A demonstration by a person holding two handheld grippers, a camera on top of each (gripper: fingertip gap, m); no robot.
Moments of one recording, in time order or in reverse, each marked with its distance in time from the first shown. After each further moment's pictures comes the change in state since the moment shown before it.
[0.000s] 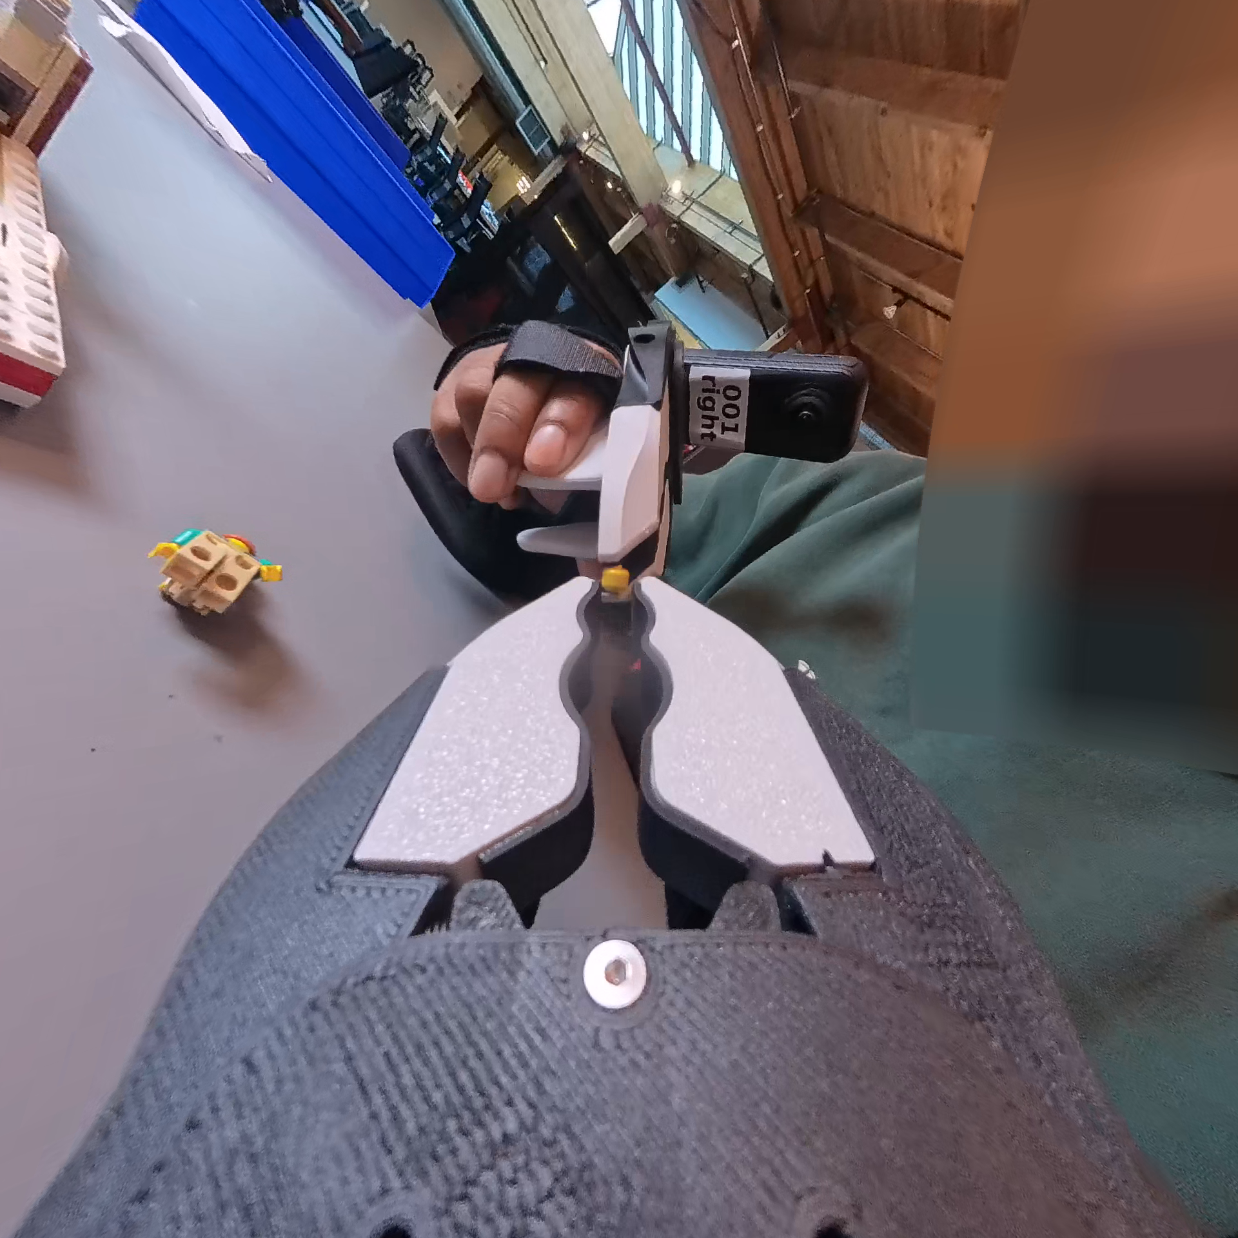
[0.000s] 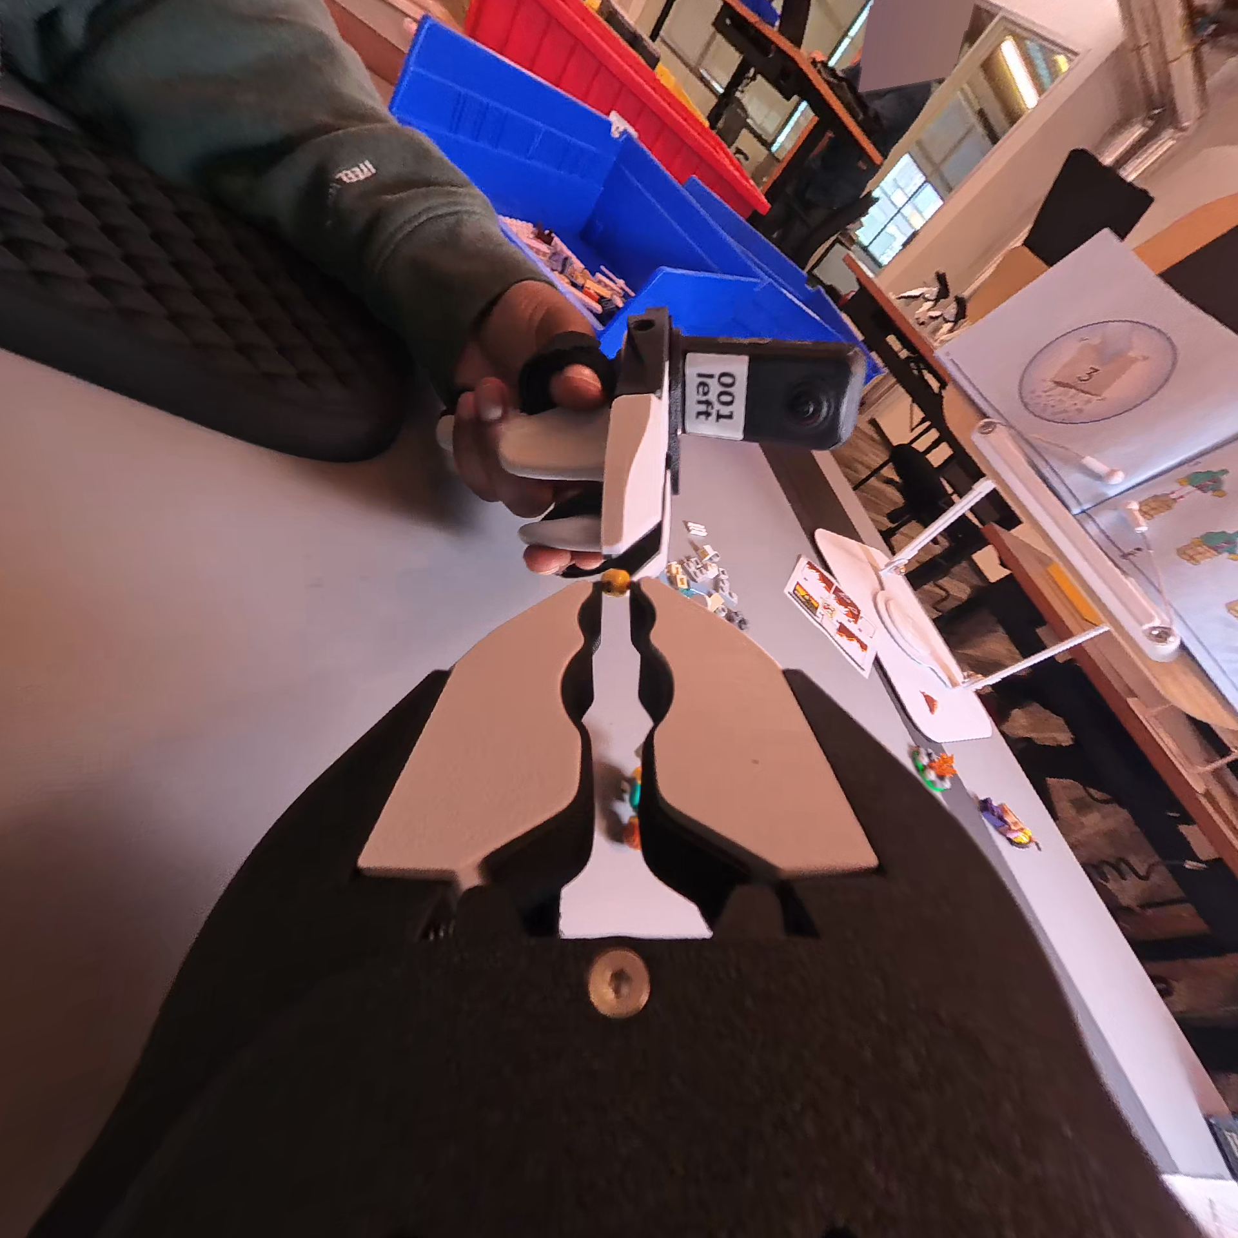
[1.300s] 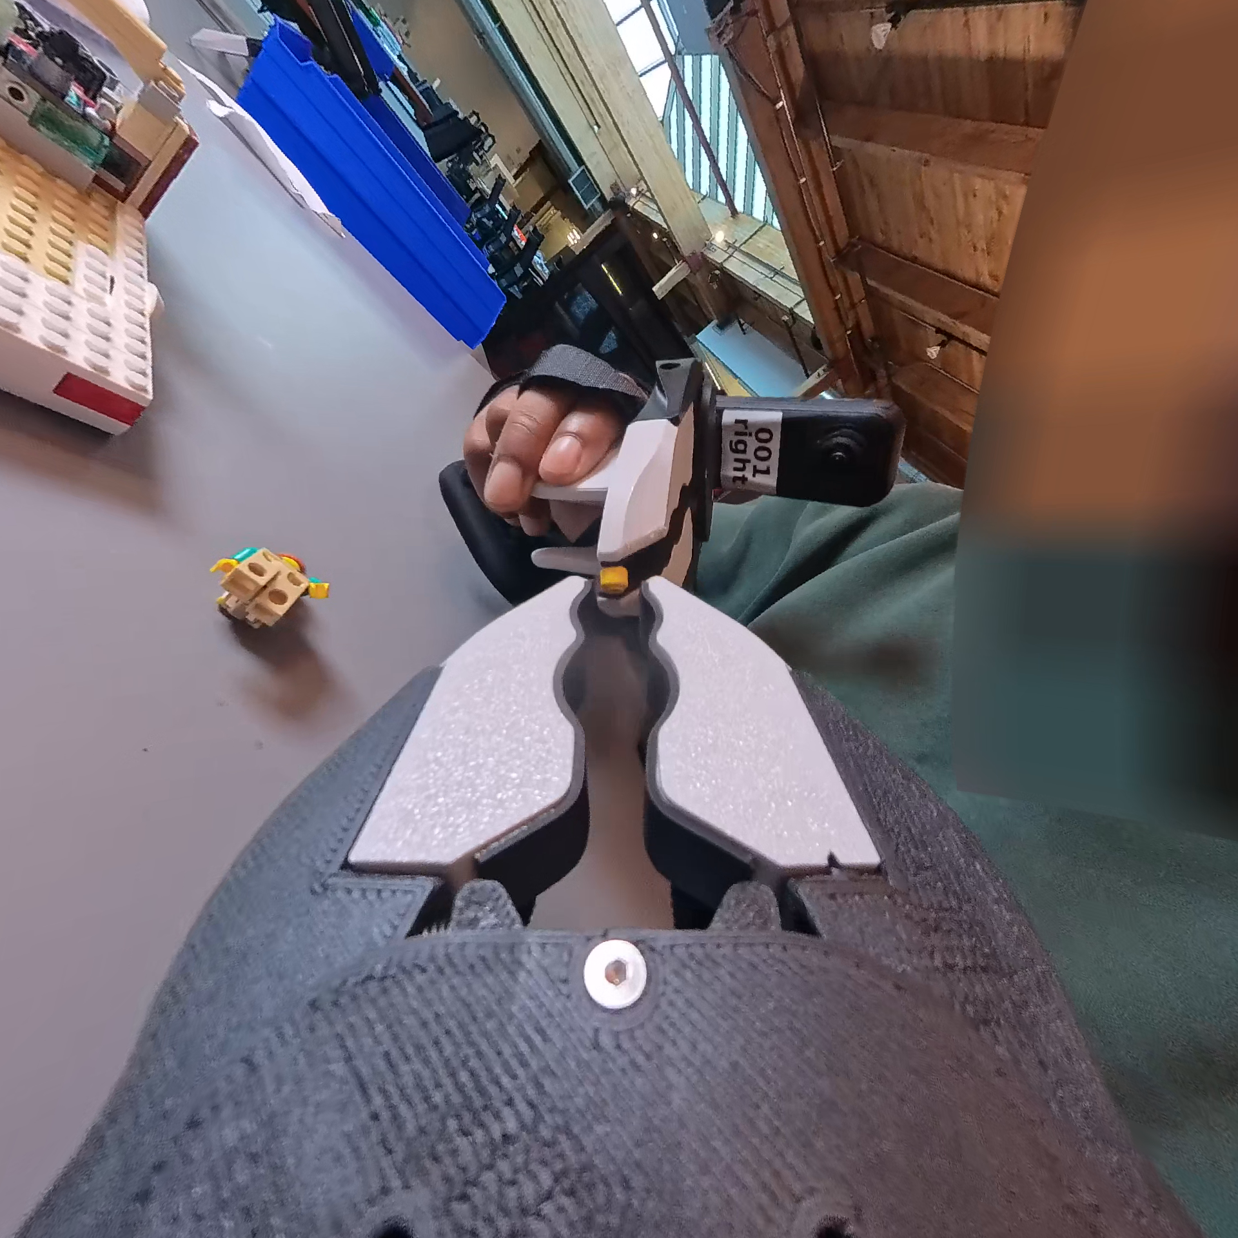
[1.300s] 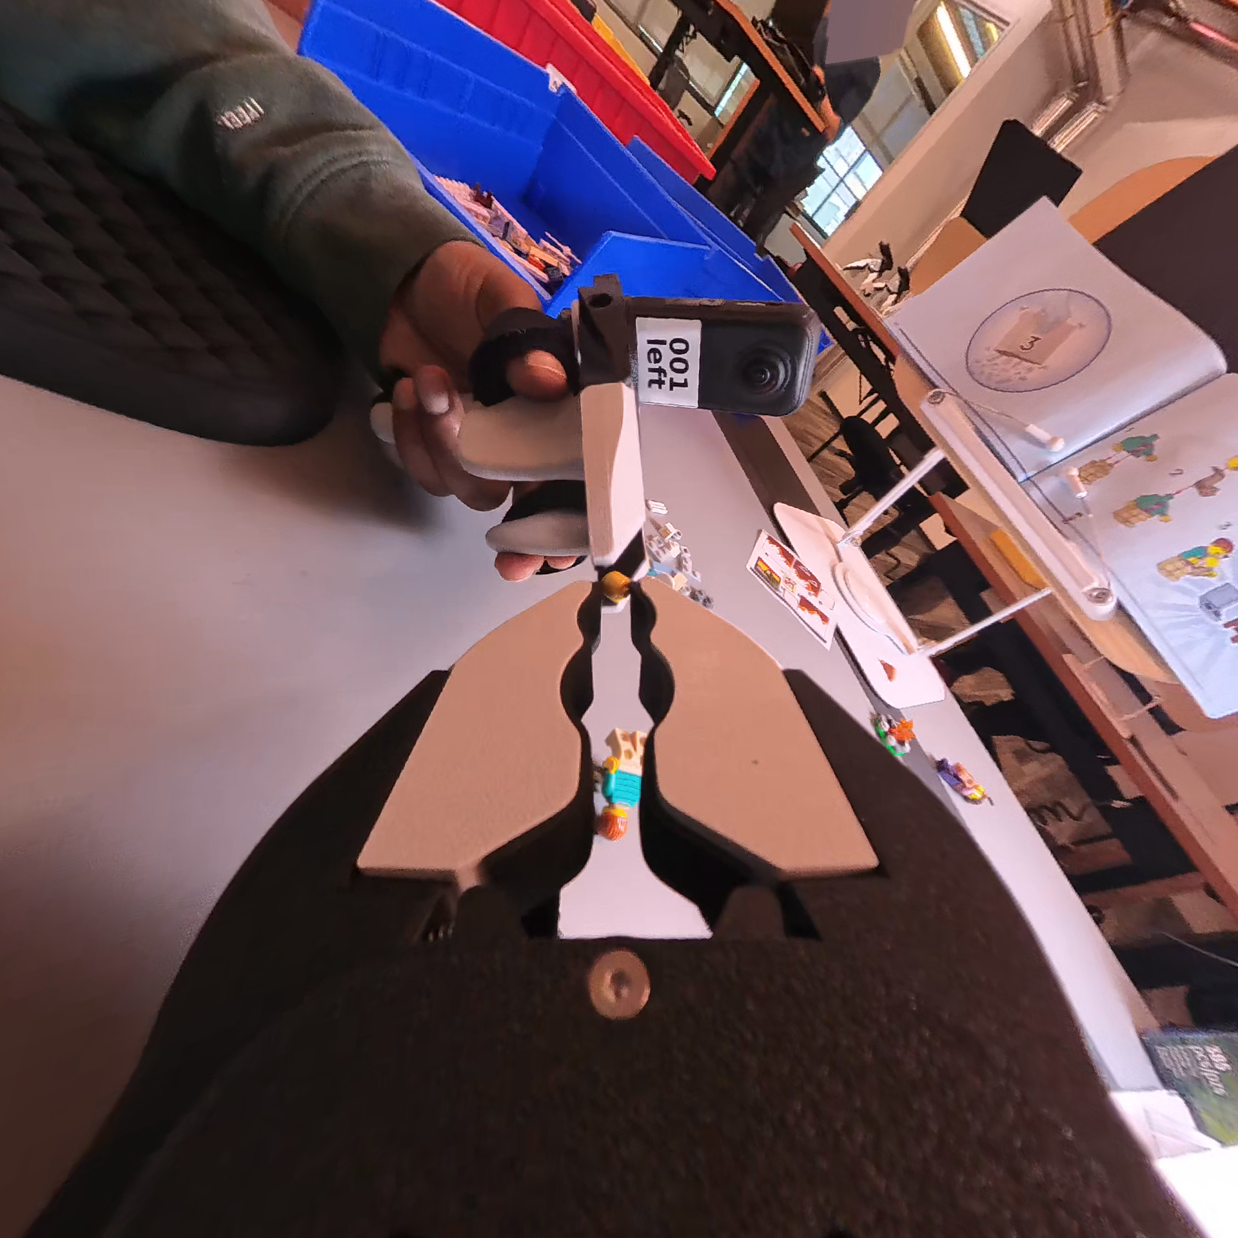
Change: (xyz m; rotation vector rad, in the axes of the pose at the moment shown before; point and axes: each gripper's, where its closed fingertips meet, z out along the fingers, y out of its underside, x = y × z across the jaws) left arm -0.009 -0.007 0.001 0.061 -0.072 0.008; right arm 0.010 0.007 0.004 -0.037 0.087 0.000
